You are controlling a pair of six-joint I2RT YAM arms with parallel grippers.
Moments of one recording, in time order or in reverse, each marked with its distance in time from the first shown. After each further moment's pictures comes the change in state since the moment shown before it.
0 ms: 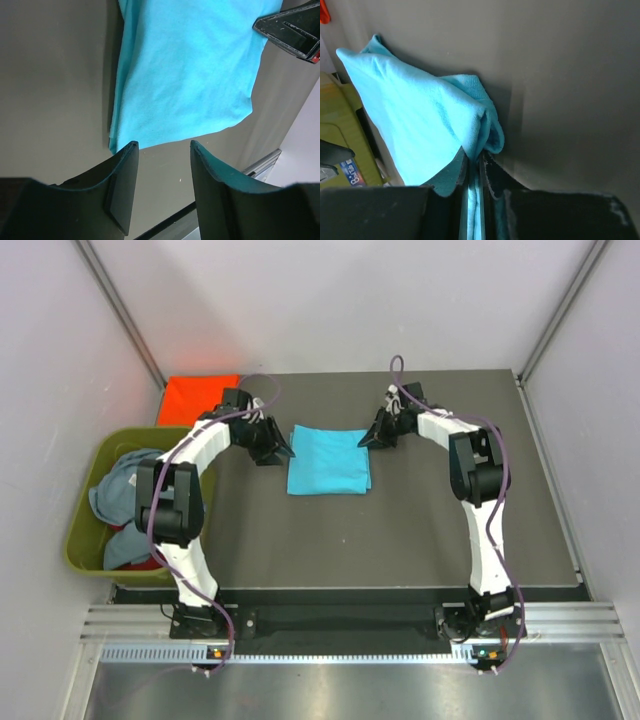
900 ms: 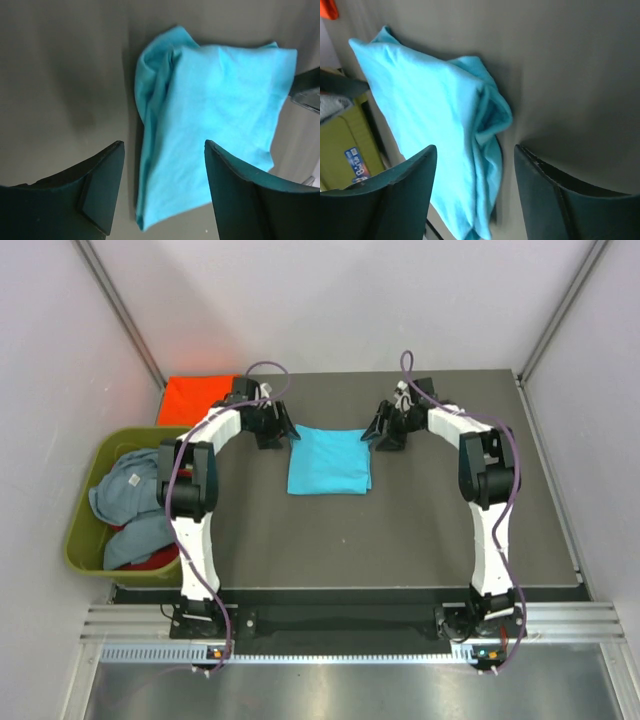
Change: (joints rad) left arm 0.006 0.224 0.203 0.098 -0.053 0.090; right arm -0.041 -0.055 -0.022 -0.047 -0.026 -0.019
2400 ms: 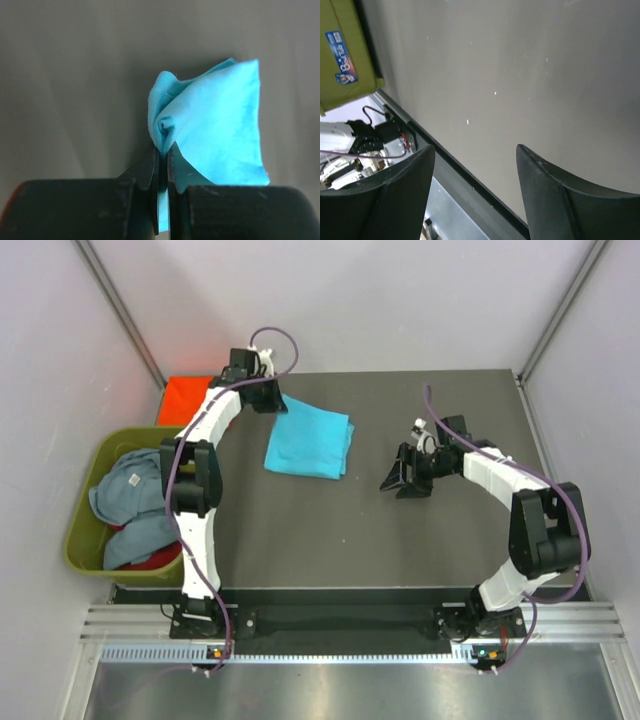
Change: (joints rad) left arm -0.008 0.117 0.325 -0.063 -0.058 0.265; right arm -0.011 -0.679 -0.697 -0.123 -0.071 -0.177
